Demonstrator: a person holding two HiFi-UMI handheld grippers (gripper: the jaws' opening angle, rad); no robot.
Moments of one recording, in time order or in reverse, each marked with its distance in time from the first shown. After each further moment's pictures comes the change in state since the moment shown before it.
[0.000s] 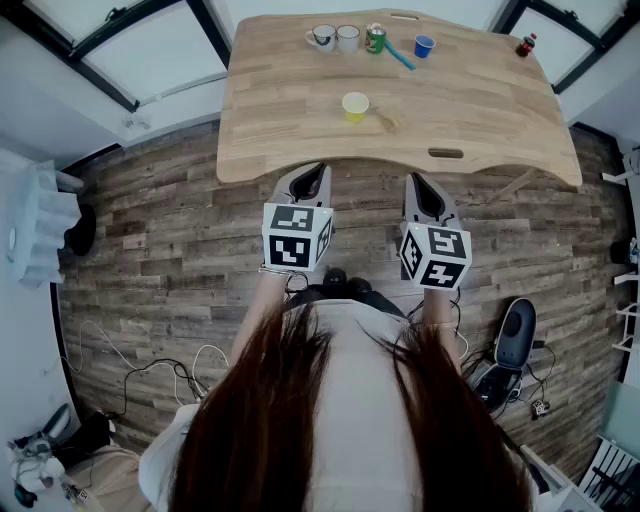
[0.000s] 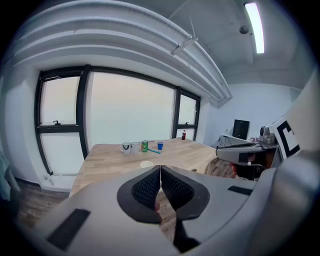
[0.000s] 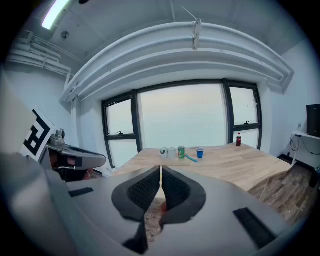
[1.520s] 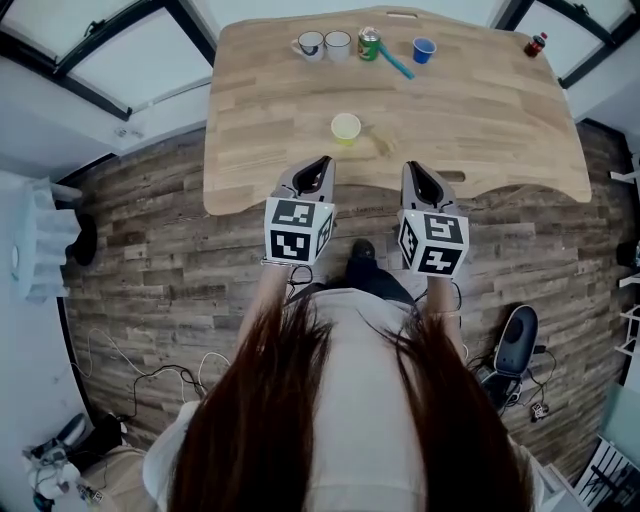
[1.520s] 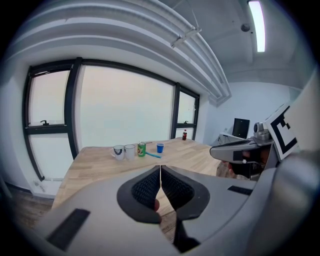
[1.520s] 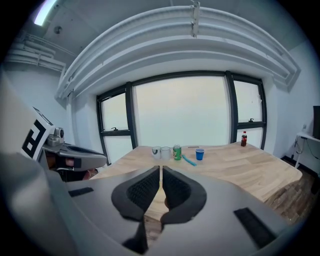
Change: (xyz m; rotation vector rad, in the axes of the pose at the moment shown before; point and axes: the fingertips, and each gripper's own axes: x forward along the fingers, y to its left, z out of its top) left arm 0.121 0.024 0.031 0.017 0.008 -0.034; right arm 0.117 -0.056 0.018 -0.014 0.053 0.012
